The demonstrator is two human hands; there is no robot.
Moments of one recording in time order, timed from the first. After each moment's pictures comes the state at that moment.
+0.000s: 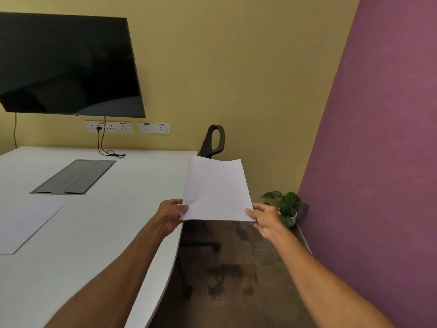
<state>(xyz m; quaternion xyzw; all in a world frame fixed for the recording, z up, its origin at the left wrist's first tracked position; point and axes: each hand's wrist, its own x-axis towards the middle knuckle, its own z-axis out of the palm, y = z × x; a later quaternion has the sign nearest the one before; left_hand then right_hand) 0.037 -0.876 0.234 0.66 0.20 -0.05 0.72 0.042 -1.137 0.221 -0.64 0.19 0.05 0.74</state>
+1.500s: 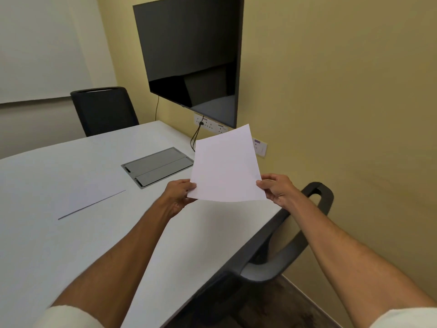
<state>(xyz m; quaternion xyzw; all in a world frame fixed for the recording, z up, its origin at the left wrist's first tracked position) 0.436 -0.763 0.250 0.46 0.39 0.26 0.75 0.647 -0.940 0.274 -0.67 -0.15 0.35 0.64</state>
